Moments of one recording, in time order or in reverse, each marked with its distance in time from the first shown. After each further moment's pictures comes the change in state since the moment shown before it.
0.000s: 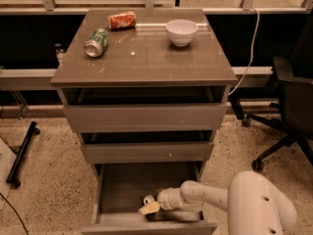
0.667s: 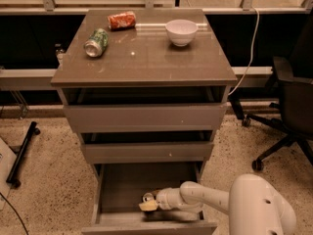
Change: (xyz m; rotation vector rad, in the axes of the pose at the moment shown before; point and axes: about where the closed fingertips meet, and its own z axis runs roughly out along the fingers) arm 0.000 -0.003 0.006 0.003 -0.029 0.013
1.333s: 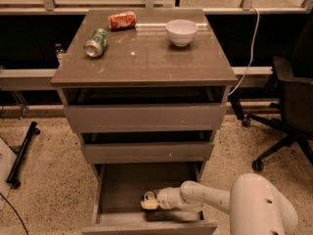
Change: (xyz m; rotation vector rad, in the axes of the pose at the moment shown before) arm -0.005 0.003 -0.004 0.000 0.000 0.000
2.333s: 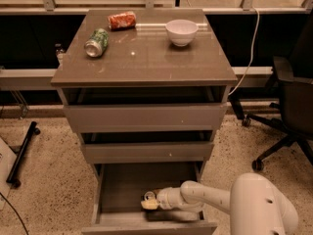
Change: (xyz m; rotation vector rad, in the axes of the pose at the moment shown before) arm -0.001 0.001 -0.001 0.000 0.000 0.000
